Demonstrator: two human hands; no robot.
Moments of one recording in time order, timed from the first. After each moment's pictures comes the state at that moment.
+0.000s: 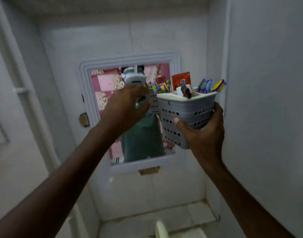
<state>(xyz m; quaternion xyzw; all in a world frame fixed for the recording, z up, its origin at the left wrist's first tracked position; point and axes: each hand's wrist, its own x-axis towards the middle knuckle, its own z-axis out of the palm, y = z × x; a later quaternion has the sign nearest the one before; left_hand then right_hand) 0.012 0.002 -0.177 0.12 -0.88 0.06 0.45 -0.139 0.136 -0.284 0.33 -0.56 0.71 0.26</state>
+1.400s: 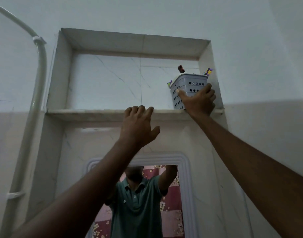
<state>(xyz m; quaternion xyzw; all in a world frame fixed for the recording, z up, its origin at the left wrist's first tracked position) -0.060 -0.061 0.025 0.20 -0.76 0.30 0.54 -0.249 0.039 0.101 0.23 -0.58 0.64 0.45</state>
